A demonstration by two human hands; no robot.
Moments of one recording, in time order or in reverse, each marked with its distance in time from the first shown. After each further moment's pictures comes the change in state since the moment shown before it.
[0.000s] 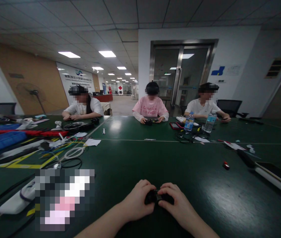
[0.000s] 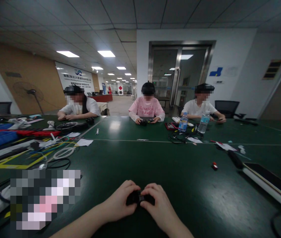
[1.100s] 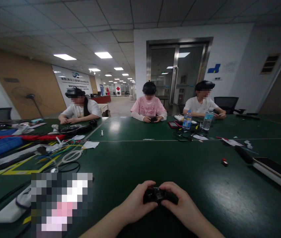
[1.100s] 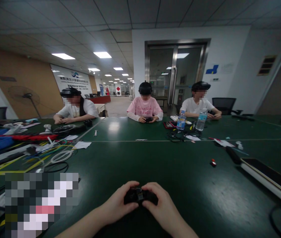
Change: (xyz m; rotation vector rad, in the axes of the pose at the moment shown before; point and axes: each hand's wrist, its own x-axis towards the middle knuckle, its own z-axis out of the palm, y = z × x) left_hand -0.005 -0.010 0.005 -0.181 0.023 -0.085; right_hand -0.006 -0.004 -0.006 0.197 0.049 -0.087
